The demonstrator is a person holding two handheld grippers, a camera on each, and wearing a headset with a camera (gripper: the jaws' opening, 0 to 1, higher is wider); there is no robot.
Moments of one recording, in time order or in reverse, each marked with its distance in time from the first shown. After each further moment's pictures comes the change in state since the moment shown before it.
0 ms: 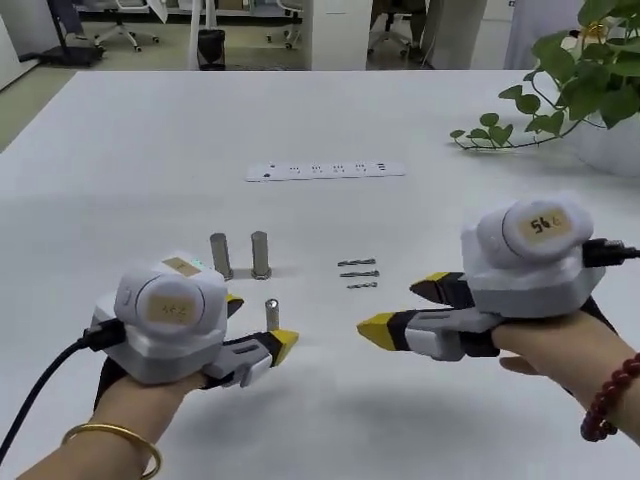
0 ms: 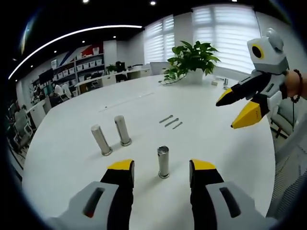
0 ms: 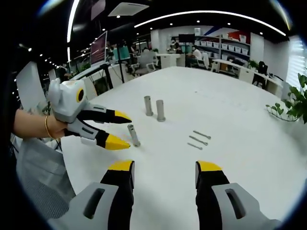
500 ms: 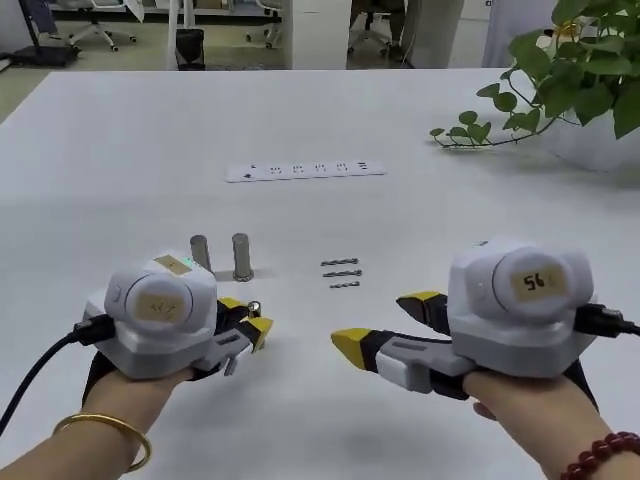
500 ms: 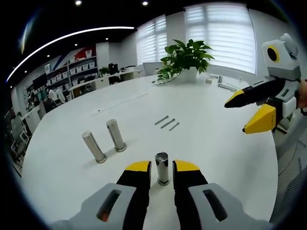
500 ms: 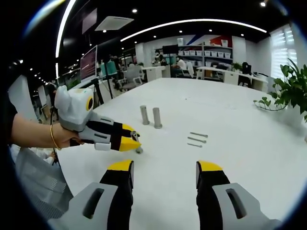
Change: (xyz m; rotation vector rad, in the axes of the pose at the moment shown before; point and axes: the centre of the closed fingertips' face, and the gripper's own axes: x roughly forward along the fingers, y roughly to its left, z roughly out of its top) left arm 0.020 -0.002 0.003 0.058 -0.004 -0.059; right arm -0.012 0.018 -0.004 0.130 -0.148 -0.108
